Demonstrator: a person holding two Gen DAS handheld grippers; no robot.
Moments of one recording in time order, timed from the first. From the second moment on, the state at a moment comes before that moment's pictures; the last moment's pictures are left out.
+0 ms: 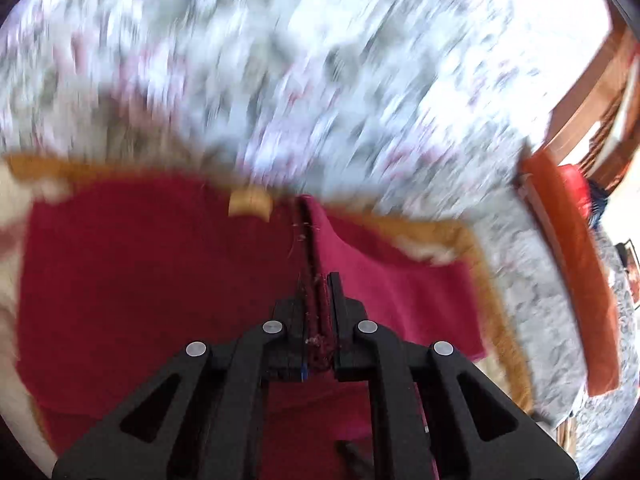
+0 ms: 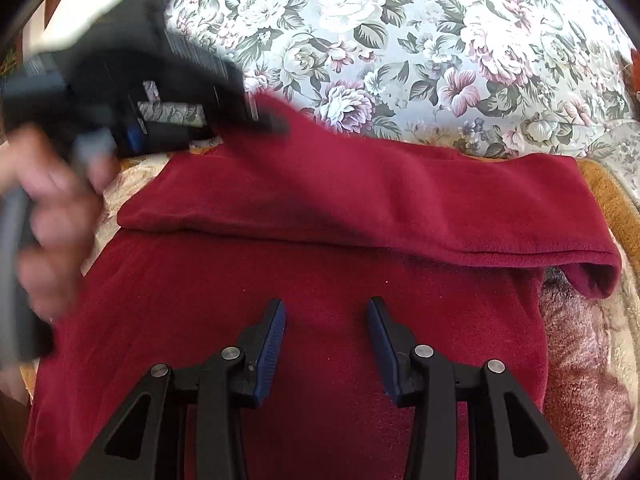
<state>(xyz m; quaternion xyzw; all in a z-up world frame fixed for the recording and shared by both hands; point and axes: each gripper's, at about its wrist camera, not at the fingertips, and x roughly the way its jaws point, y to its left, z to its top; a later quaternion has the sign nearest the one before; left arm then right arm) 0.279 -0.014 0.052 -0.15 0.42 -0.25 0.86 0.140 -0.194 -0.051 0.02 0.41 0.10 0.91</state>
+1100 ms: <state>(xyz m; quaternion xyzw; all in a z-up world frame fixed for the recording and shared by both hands) 0.227 0.119 0.006 -0.18 0.39 -0.06 0.90 0.141 -0.193 -0.050 0.01 0.41 0.09 0.91</state>
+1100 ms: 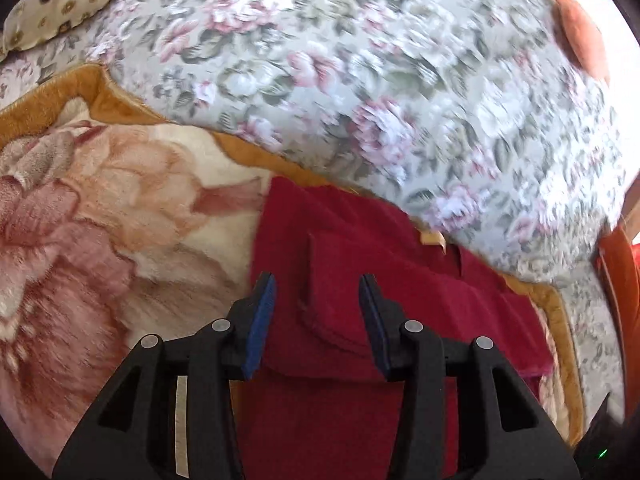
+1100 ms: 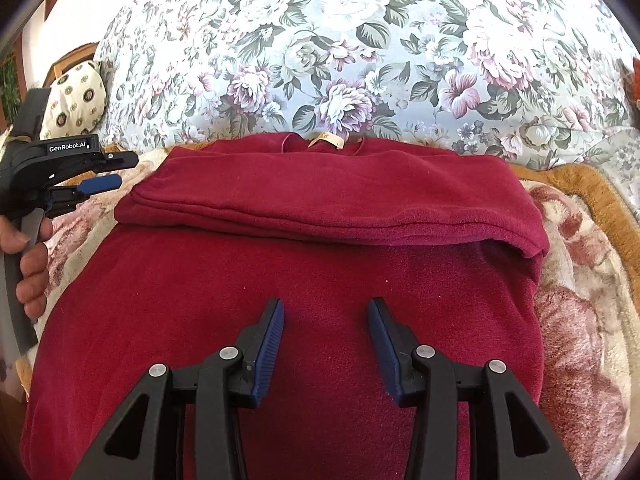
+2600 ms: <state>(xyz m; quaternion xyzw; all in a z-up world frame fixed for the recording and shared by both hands) 0.223 0.087 -0.025 -0.14 0.39 -0.08 0.91 0.297 -0.328 -0.054 -0.03 0.49 0.08 0.87</state>
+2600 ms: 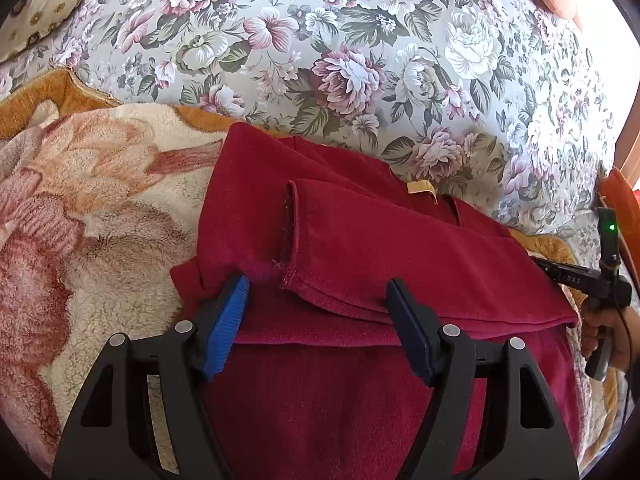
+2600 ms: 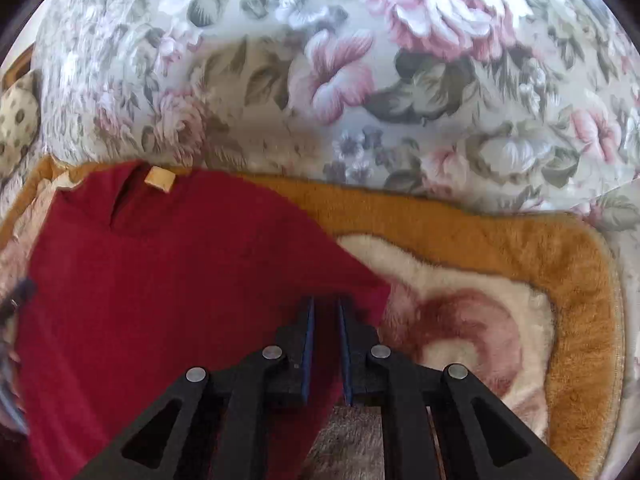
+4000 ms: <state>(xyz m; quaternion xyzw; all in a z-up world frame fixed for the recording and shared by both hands) -0.032 0.162 -0.007 -0.18 0.49 -0.17 0.83 -0.084 -0.272 -0.003 0.14 0.45 0.13 0.87</state>
